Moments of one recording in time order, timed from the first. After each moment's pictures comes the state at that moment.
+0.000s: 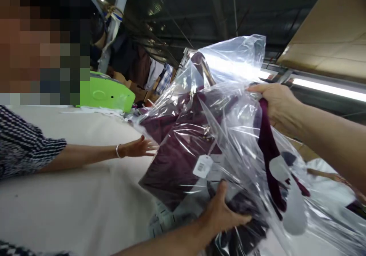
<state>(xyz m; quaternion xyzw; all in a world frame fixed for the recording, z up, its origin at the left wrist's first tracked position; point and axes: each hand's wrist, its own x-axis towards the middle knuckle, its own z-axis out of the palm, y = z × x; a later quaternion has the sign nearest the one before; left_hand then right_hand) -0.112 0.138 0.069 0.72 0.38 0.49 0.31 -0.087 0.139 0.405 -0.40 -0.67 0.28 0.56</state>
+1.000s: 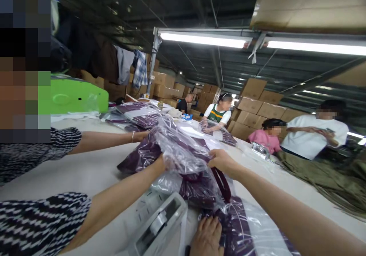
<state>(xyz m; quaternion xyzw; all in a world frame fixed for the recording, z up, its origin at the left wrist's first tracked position) 0.022 0.066 -0.057 0.78 0.47 0.25 0.34 0.049 0.160 0.186 -0.61 -0.74 0.20 0.19</state>
